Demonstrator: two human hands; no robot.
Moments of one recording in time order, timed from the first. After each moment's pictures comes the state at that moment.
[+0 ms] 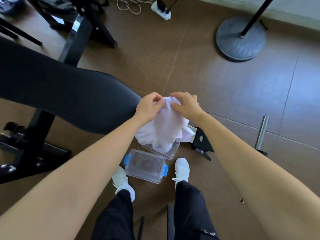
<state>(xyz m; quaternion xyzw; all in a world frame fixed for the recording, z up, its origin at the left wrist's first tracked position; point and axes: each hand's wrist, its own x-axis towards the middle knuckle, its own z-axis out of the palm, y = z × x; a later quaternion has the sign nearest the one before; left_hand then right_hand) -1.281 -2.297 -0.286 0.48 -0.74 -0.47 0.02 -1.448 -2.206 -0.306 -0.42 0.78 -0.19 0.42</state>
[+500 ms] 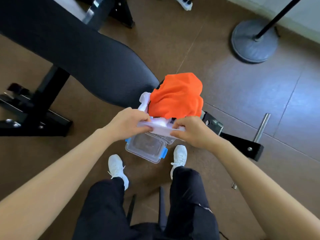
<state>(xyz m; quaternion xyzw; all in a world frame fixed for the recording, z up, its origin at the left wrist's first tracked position) -1.086 -2.204 -0.219 0.32 -0.87 -0.37 -0.06 -1.322 -2.079 -0.204 -0.58 0.67 -0.14 0.44</state>
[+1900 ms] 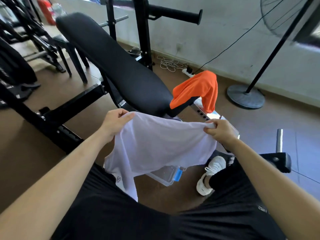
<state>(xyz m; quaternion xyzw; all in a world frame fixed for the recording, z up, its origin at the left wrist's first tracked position) -0.878 -2.042 -0.343 0.55 -0.64 -0.43 0.33 -1.238 -1.901 -0.347 -0.43 0.77 -0.37 0.29</state>
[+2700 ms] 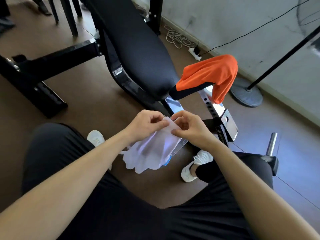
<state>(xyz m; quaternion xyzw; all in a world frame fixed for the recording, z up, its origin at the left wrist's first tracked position) -0.932 -1.990 -0.399 0.36 -0.71 -0.53 0.28 -1.137 -1.928 -0.364 -0.60 0.59 -0.30 0.44</state>
